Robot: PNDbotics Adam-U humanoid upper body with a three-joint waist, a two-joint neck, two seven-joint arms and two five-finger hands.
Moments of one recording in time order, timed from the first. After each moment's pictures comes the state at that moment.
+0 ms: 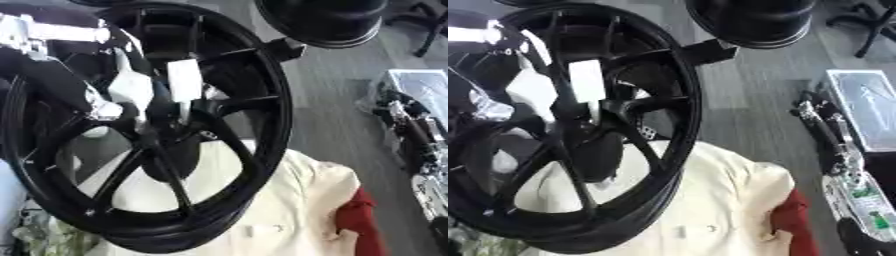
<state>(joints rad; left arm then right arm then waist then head) -1.04 0.76 -0.60 -1.73 -0.21 0.33 -0.88 -0.07 -0.42 -0.09 -1.64 -0.32 -0.01 -0.20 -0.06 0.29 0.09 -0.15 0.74</state>
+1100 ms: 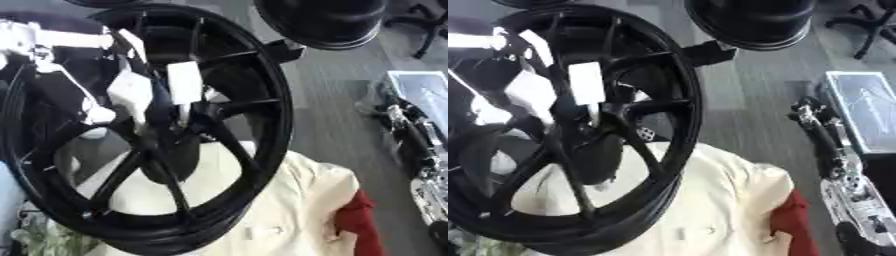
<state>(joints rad) -1.04 0.76 -0.61 -1.71 -0.22 0.33 -0.88 -0.07 -0.40 -0.08 -1.64 -0.32 -0.01 -0.20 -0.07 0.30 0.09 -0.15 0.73</state>
